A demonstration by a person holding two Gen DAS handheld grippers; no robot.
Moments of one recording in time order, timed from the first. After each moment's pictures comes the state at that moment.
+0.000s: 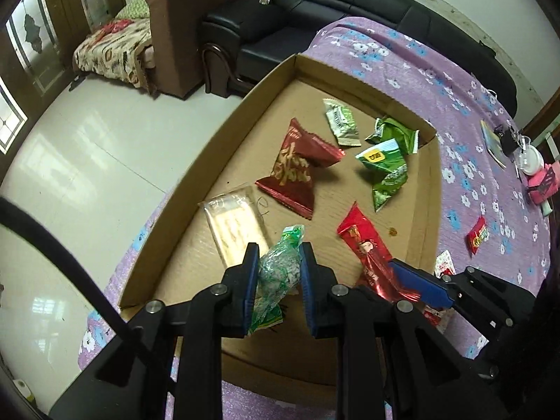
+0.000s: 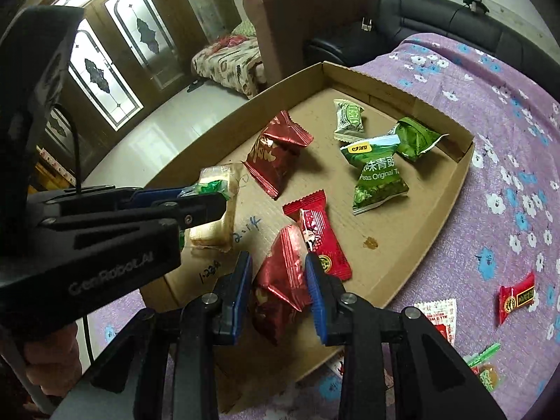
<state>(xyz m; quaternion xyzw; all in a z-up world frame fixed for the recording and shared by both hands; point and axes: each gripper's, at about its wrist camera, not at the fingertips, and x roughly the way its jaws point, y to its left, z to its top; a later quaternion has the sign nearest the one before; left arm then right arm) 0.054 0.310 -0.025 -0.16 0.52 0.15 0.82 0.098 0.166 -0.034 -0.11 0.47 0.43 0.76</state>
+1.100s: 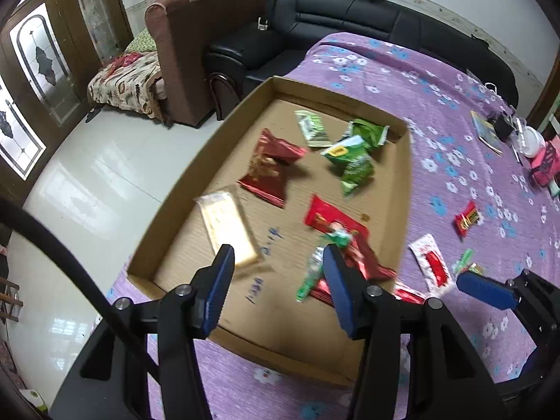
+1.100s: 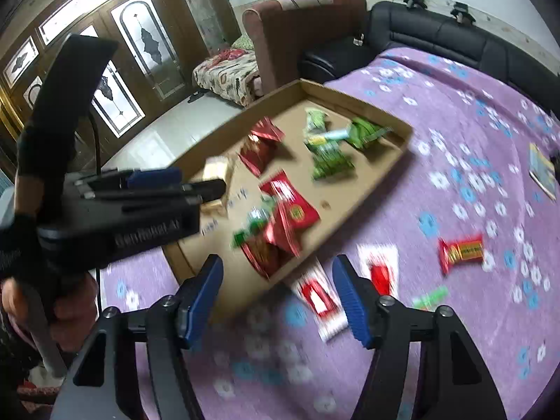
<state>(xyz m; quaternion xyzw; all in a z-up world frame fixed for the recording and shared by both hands) 0.032 0.246 0.002 -0.10 0.49 0.18 0.85 0.070 0.080 -0.007 -0.11 0.45 0.42 0.78</state>
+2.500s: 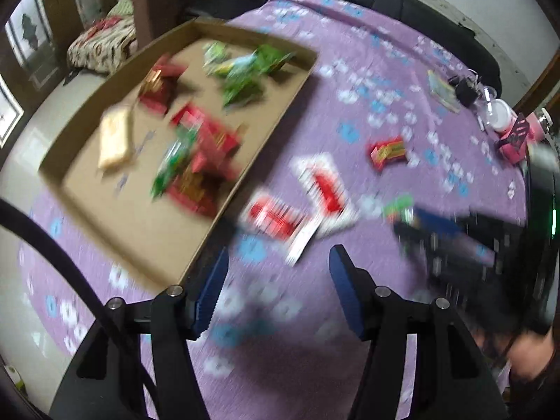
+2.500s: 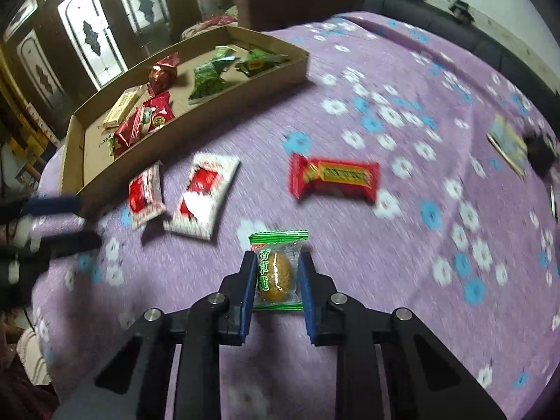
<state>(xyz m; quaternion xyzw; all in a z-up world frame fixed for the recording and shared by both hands) 0.038 0.128 -0.021 -0.16 0.52 0.14 0.83 0.139 -0.026 -0.063 -0.20 0.45 0.40 0.77</state>
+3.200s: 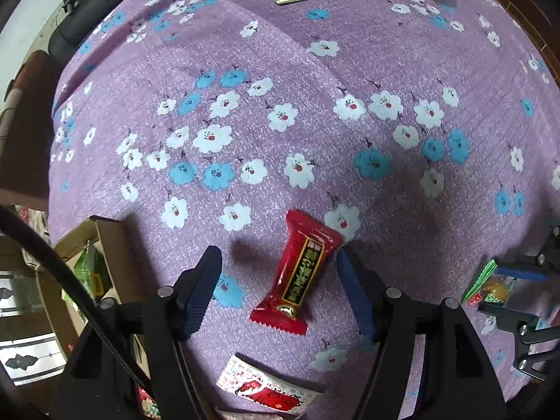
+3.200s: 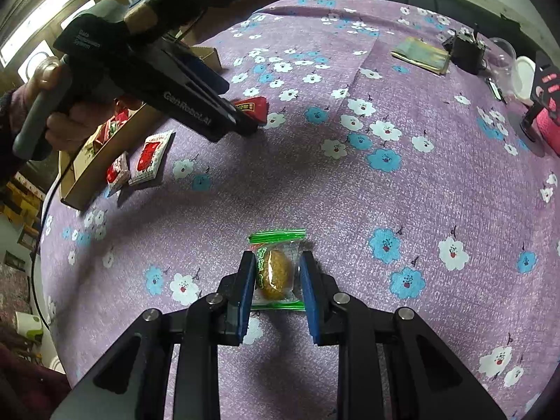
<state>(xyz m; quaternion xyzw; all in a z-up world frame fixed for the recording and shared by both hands) 0.233 0.028 -0.069 0.19 0.63 -0.09 0.75 0.135 -0.119 -0.068 -0.09 0.49 0.34 0.79</state>
